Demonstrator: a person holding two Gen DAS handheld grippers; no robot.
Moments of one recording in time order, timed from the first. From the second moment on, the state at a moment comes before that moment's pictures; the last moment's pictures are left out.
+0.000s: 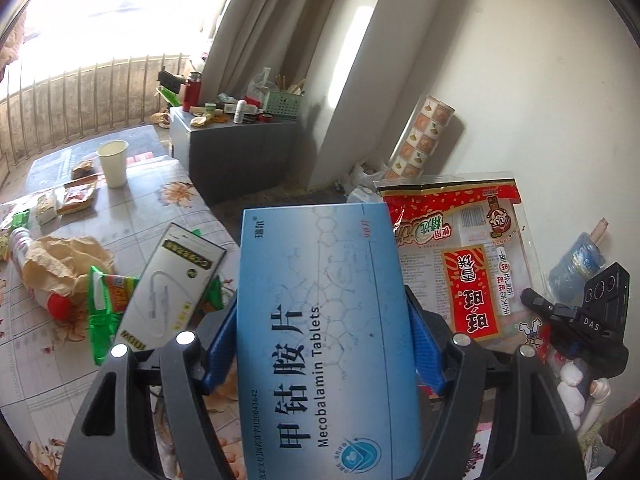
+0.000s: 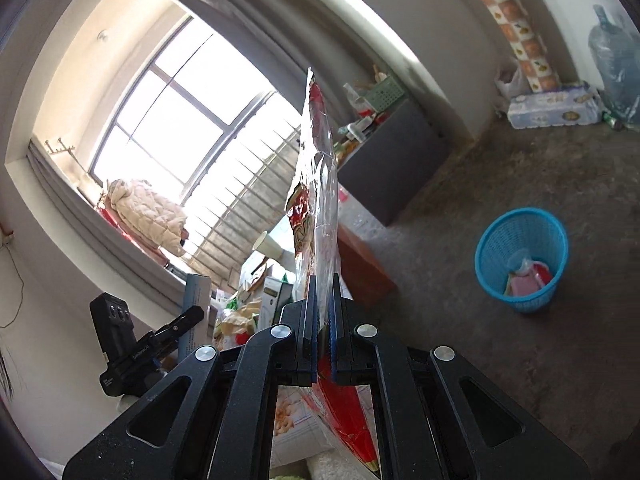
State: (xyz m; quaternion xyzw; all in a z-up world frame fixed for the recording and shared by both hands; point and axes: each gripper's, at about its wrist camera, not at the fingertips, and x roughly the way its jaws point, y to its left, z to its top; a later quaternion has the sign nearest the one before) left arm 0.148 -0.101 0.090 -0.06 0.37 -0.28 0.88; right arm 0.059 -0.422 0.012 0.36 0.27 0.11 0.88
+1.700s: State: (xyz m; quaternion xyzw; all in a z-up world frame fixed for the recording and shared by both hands) left arm 0.333 -0.352 -0.025 0.04 0.53 -0.35 0.77; right arm 0.248 -0.570 -0.289 0.44 0.48 -0.19 0.74
